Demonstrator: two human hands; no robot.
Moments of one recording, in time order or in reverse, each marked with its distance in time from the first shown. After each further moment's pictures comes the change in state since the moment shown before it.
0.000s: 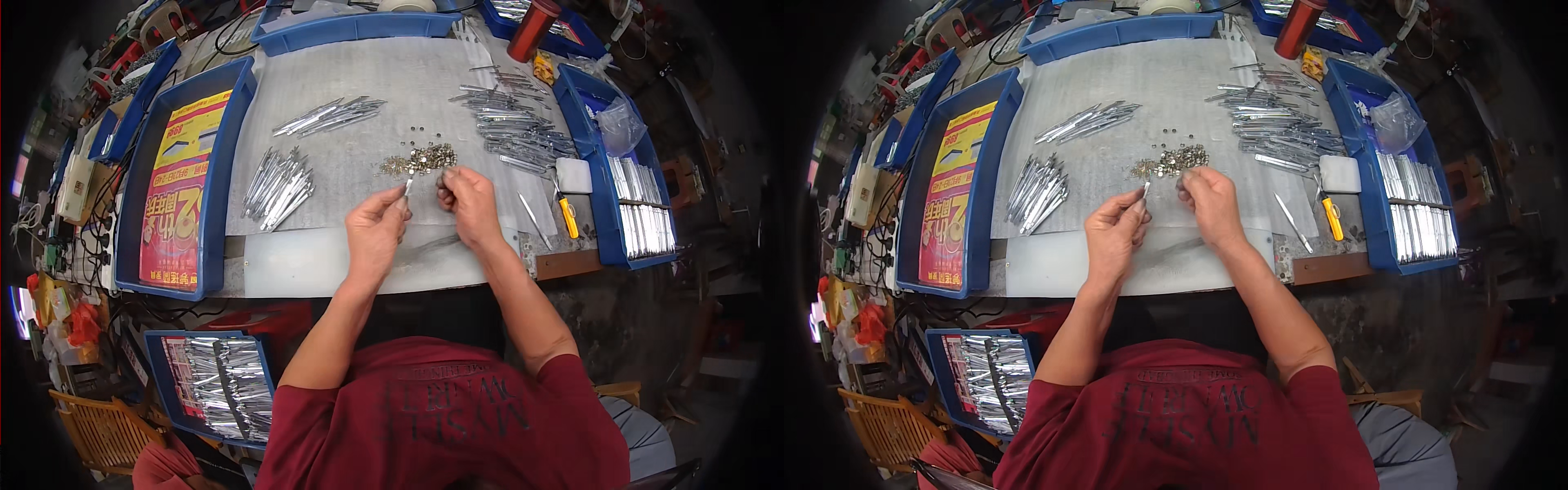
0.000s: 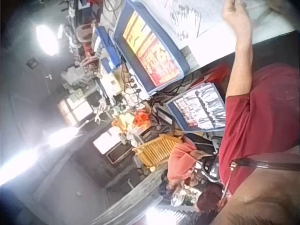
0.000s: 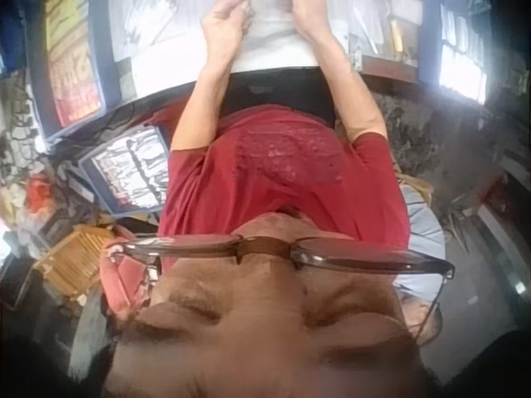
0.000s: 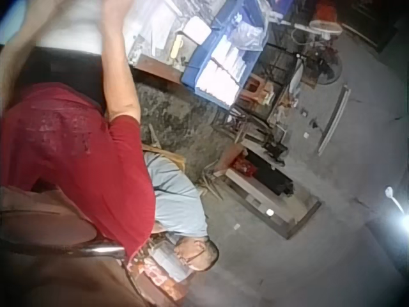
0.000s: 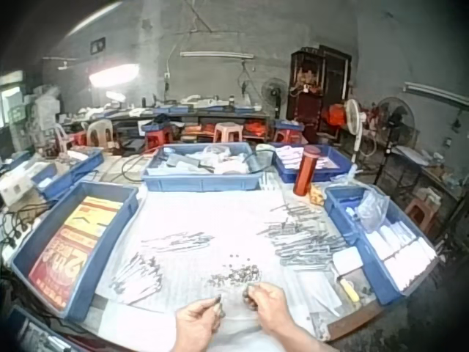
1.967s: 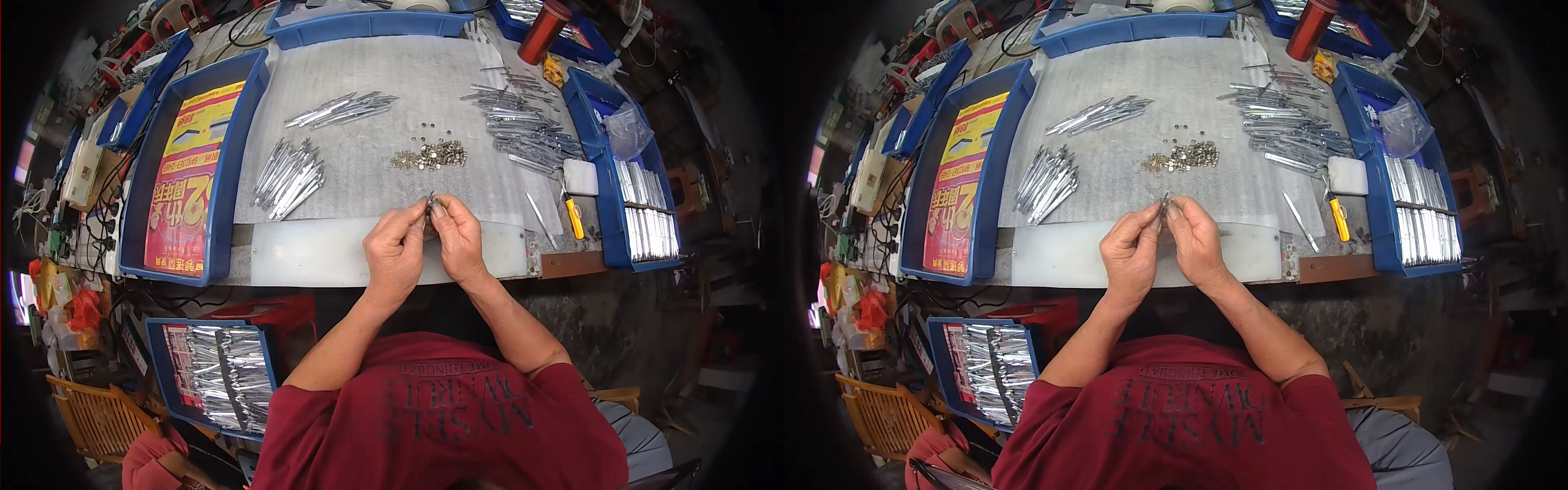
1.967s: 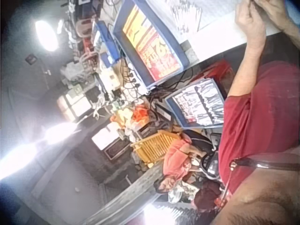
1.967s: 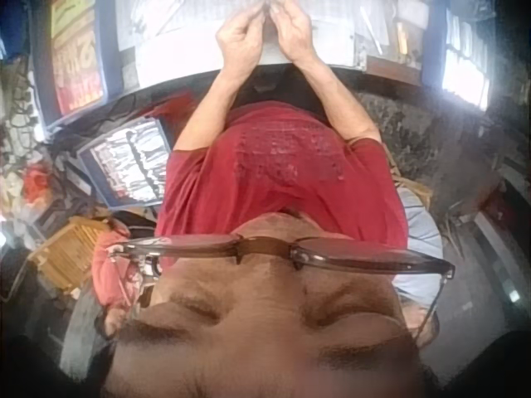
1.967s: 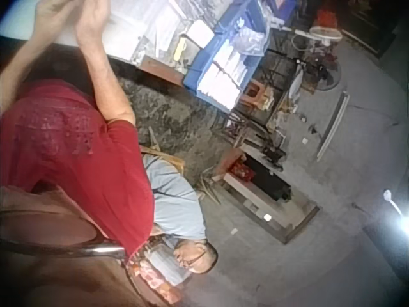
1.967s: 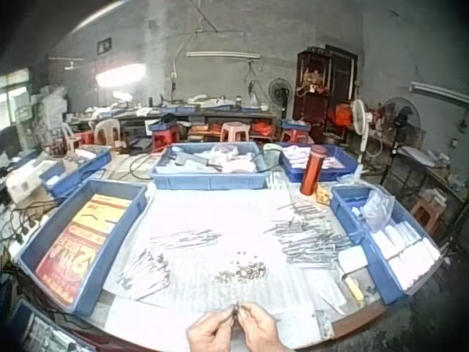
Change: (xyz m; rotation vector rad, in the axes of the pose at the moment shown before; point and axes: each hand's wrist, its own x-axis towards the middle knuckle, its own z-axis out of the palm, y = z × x) left_hand -0.028 -0.010 0.005 0.456 0.022 0.534; right_hand -0.047 0.011 0.029 -0.102 -0.071 -0.166
